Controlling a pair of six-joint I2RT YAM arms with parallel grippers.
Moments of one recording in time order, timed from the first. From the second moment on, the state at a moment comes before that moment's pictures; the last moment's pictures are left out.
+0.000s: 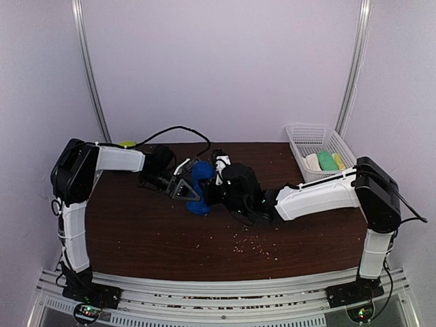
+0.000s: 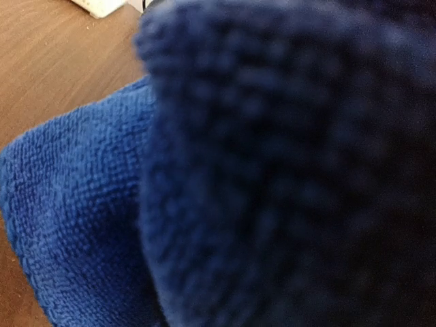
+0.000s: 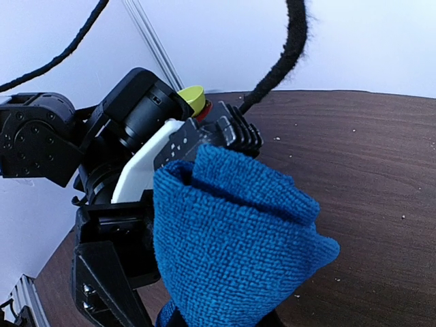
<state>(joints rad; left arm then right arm) -0.47 2.08 1.43 -0.60 1.32 0.41 1.05 1.90 1.21 0.41 0.33 0.50</state>
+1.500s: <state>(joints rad) -0.45 1.57 1.20 0.03 1.31 0.22 0.99 1.55 1.01 0.63 -0.17 0.12</state>
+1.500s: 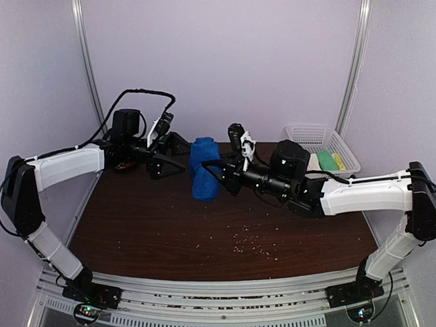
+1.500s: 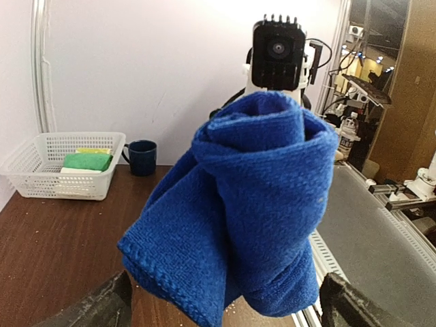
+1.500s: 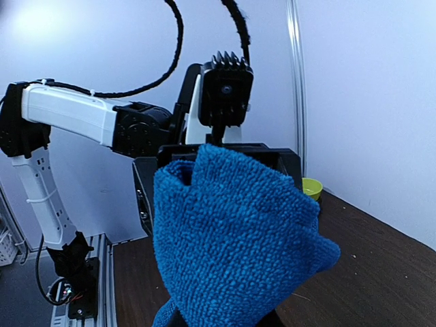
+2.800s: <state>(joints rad) -0.57 1.66 1.25 -0.08 1.07 0.21 1.06 1.74 1.17 0.61 0.29 0.12</state>
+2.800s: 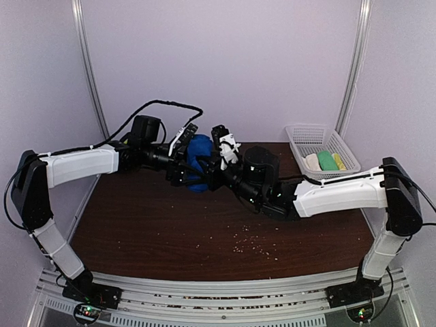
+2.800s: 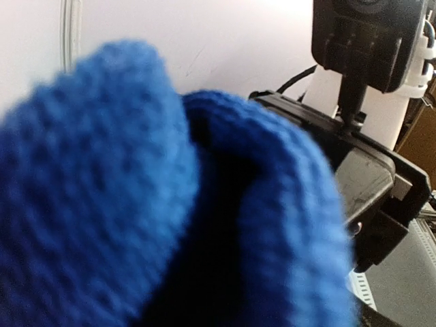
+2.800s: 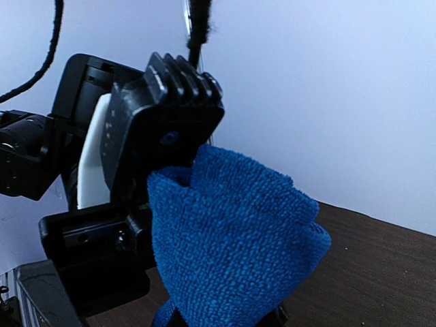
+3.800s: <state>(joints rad) -0.58 1.68 1.26 -0.14 0.81 0.23 1.06 1.82 1.23 0.58 0.38 0.31</state>
